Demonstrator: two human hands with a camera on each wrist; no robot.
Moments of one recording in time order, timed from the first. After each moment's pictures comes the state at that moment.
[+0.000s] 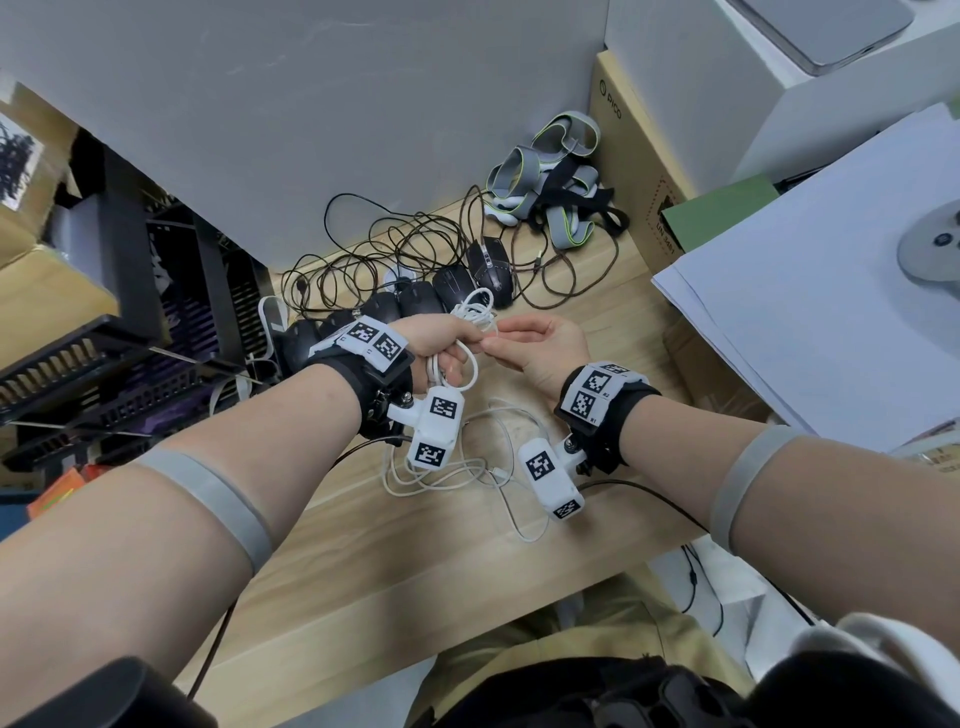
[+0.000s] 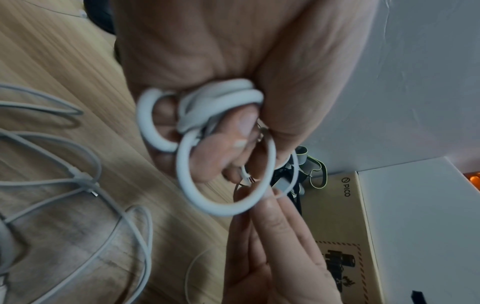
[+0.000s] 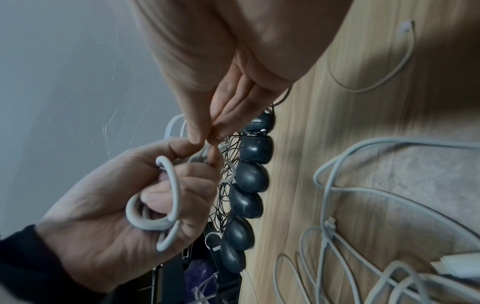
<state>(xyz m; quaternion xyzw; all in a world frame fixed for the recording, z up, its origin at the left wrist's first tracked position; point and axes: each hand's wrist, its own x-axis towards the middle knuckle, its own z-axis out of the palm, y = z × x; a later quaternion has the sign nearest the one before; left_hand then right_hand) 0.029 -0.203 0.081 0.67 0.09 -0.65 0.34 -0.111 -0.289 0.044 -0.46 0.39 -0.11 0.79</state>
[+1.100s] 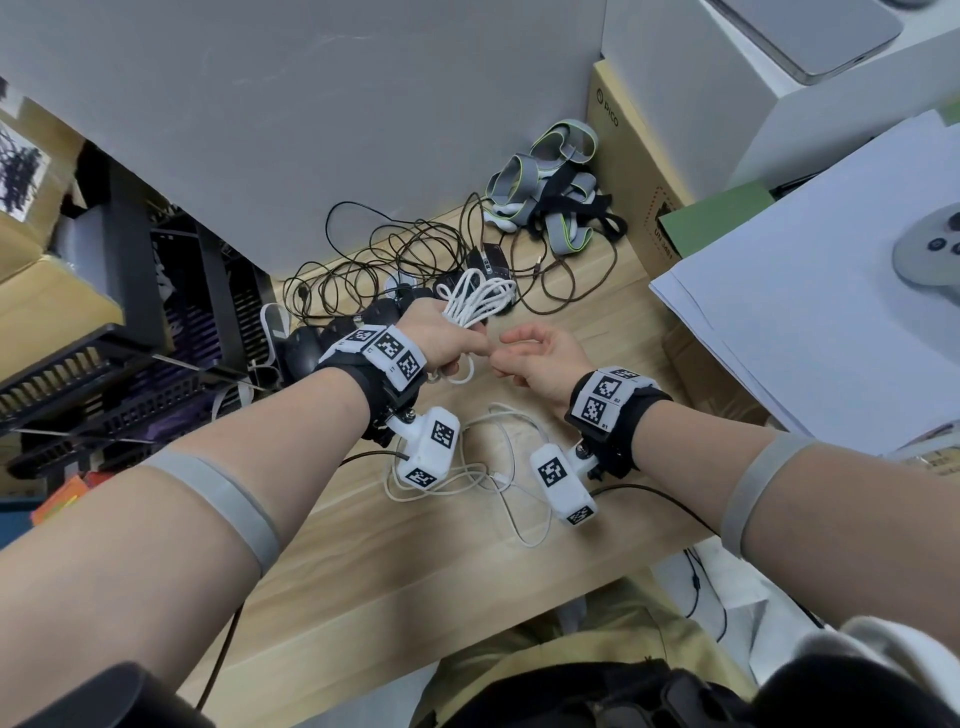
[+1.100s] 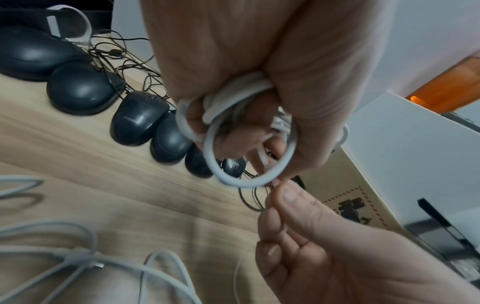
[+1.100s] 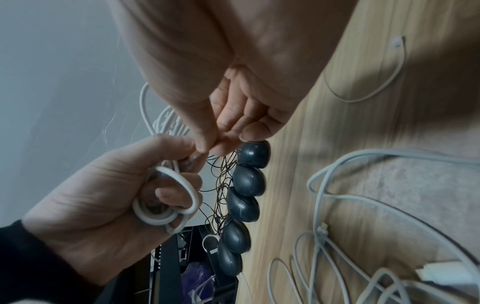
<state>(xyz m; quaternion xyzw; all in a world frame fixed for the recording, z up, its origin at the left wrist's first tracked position) 0.014 -0.206 0.100 0.84 -0.13 -0.43 0.30 -0.115 -0.296 0.041 -0.53 0.38 -0.04 0.76</state>
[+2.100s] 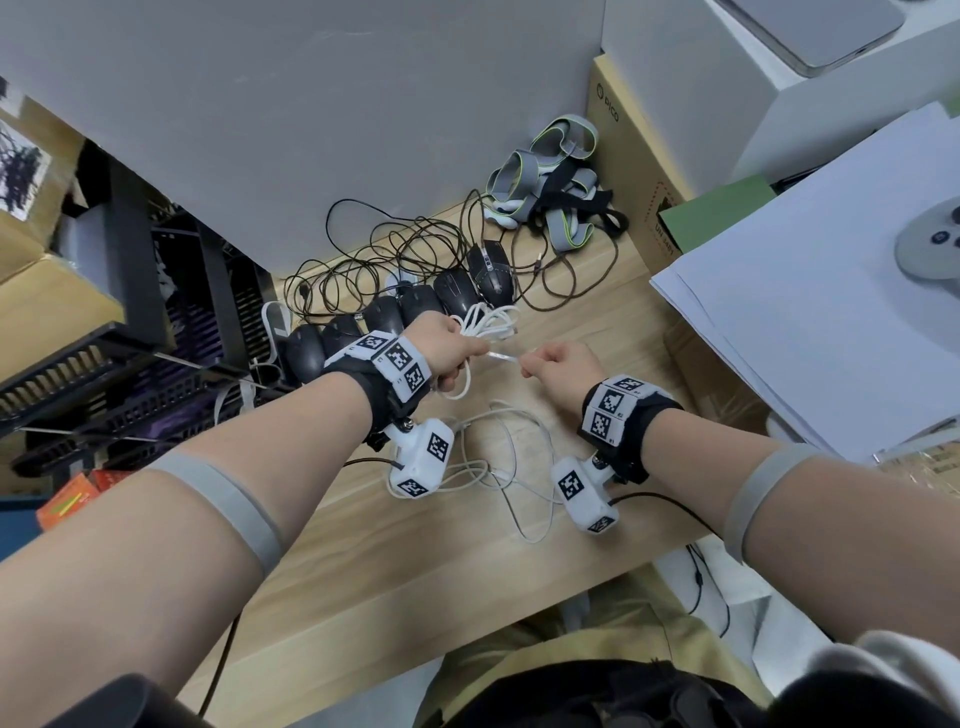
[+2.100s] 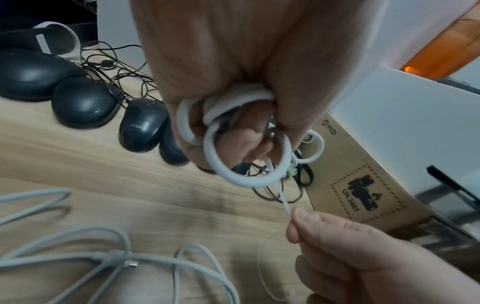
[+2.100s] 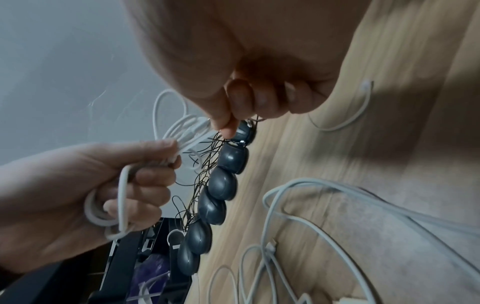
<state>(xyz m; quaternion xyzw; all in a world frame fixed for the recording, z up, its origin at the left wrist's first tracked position) 0.011 -0.199 0.091 0.86 -0.12 -0.44 0.23 -0.132 -0.308 0.011 -0.68 0.43 0.04 0.59</state>
